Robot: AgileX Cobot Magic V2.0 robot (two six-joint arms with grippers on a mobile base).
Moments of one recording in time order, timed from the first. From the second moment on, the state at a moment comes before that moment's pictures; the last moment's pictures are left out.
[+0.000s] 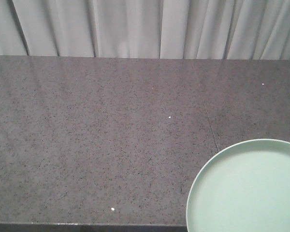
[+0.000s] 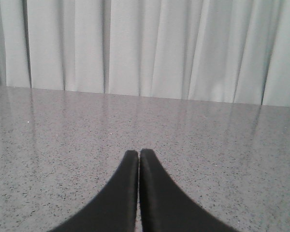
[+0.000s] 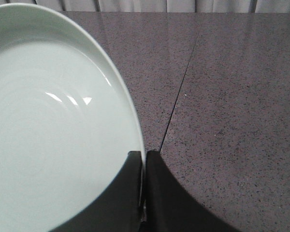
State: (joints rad) left arm 0.07 -0.01 0.03 -0.15 0.04 0.03; right arm 0.21 0.19 -0.57 0.13 0.85 0.03
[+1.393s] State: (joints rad) left arm 0.07 -0.01 0.03 -0.15 0.04 0.03; right arm 0.21 0.19 -0.57 0.13 0.85 0.03
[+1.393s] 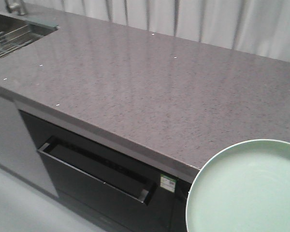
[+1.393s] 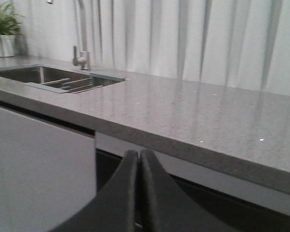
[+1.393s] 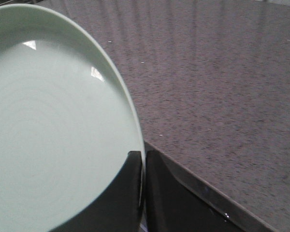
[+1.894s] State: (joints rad) left arm 0.07 -0.01 0.03 -0.15 0.04 0.03; right arm 0.21 0.19 -0.57 0.13 0.85 0.03
